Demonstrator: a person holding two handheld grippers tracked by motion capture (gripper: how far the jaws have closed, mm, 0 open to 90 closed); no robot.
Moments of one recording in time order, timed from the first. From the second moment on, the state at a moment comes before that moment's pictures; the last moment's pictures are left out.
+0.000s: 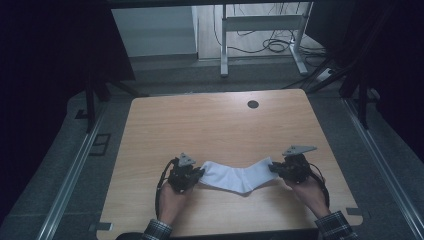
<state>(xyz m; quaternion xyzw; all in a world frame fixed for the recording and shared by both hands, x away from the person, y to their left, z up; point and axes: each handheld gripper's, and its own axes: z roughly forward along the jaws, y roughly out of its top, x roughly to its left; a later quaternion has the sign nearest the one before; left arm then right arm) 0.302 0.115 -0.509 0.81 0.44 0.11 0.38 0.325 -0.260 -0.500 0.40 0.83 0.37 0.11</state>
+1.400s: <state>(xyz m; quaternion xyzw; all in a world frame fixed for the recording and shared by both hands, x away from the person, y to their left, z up) 0.337 0.124 -0.505 0.80 0.45 0.17 0.36 0.364 -0.262 -0.501 0.42 0.81 0.38 0.14</state>
